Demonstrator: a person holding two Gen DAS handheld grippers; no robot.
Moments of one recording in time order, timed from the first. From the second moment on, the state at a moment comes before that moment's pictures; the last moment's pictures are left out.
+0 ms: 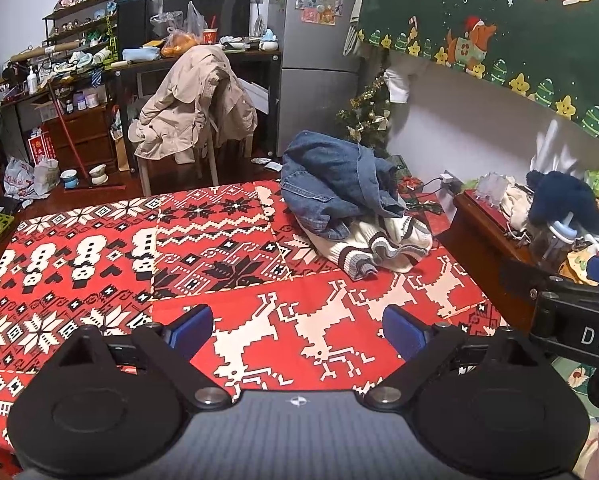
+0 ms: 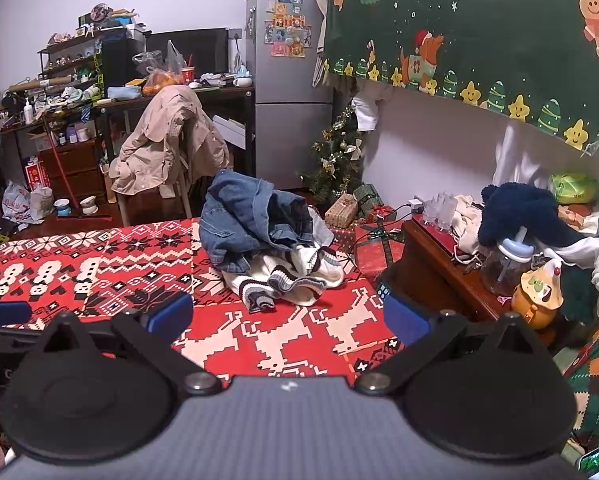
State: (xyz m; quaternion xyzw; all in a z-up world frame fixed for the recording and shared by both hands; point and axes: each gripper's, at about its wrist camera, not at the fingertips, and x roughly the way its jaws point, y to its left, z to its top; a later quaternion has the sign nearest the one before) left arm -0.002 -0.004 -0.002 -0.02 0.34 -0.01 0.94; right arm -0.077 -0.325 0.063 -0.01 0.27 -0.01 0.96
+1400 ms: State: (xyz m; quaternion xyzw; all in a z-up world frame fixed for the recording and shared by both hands) left arm 0.003 0.012 -0.019 -0.09 0.35 -0.03 0.93; right arm -0.068 -0.327 0.049 0.01 0.28 -0.01 0.96
